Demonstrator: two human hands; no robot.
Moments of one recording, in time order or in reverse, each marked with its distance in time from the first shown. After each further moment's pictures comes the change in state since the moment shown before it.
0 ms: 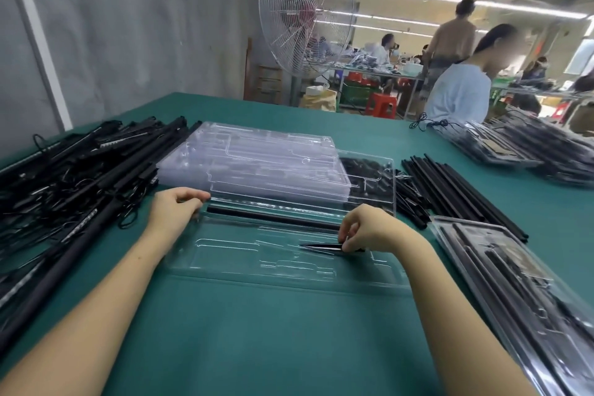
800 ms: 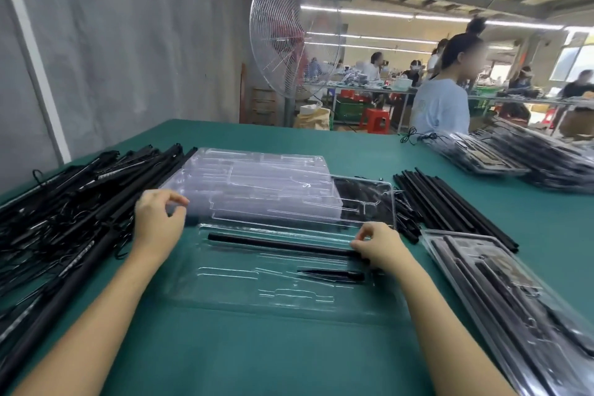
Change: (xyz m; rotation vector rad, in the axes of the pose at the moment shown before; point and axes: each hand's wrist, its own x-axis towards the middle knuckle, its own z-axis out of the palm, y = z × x) left_hand -0.011 0.046 -0.015 0.410 0.178 0.340; right_hand 0.005 0.034 0.008 0.217 0.375 0.163
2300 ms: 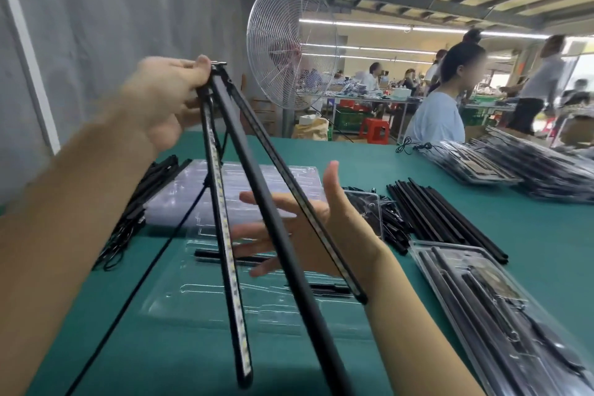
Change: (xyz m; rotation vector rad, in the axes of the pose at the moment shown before) left_hand 0.050 0.222 -0.085 -0.824 -0.255 -0.161; right_hand -0.060 -0.100 -0.029 1.111 -1.128 -0.507
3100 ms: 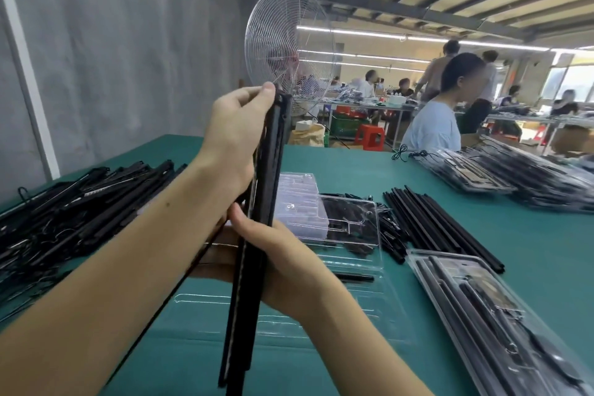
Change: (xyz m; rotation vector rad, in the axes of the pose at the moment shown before) left_hand -0.016 -0.033 0.065 -0.126 -0.001 0.077; right_hand 0.032 0.015 0.063 0.081 0.248 -0.122
